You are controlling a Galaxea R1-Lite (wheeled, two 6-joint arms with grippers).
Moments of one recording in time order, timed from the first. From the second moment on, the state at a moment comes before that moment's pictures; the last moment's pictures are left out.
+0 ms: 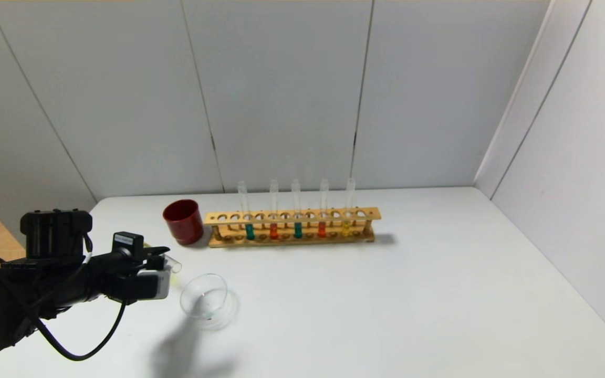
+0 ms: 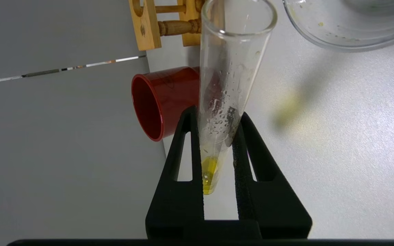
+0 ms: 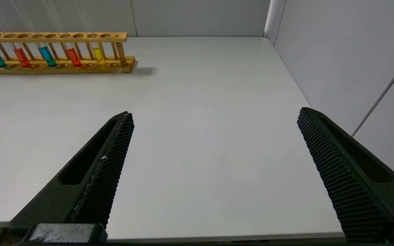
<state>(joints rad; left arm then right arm) 0.03 1.81 -0.47 -0.81 -0.37 1.66 0.00 0.00 0.00 0.00 0.00 0.00</state>
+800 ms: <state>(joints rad) -0.03 1.86 -0.52 -0.81 -0.31 1.80 0.00 0.00 0.00 0.00 0.00 0.00</state>
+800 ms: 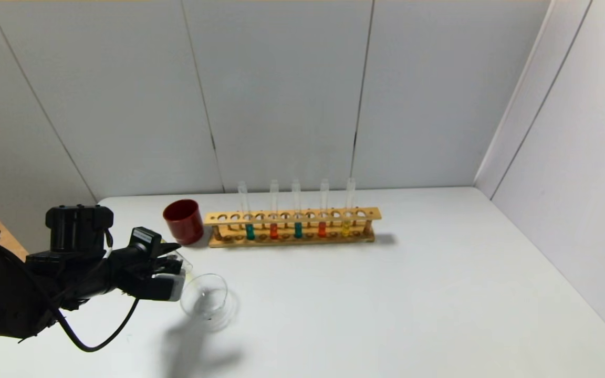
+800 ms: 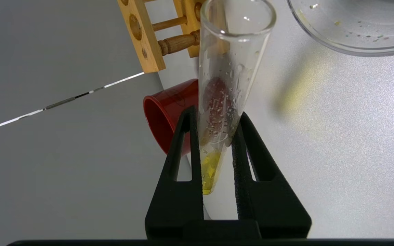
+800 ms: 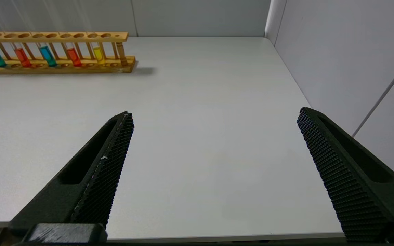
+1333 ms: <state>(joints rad) -0.03 1.87 -0.52 -0.81 -0.31 1.88 0.00 0.00 0.00 0.00 0.00 0.00</state>
